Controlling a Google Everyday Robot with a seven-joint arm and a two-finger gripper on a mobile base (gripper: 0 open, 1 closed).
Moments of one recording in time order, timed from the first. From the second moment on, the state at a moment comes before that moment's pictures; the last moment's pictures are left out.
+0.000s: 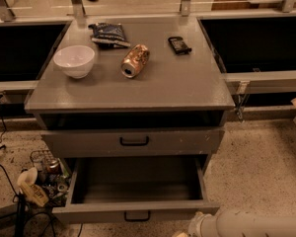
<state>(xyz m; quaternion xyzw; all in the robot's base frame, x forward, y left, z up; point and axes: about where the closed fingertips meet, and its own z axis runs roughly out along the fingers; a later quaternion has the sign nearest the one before) 0.362 -0.117 0.410 -0.27 0.92 0.21 0.21</state>
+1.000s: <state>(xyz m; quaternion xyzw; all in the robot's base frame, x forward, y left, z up) 0.362 -0.117 0.410 -0.27 0.92 0.21 0.21</state>
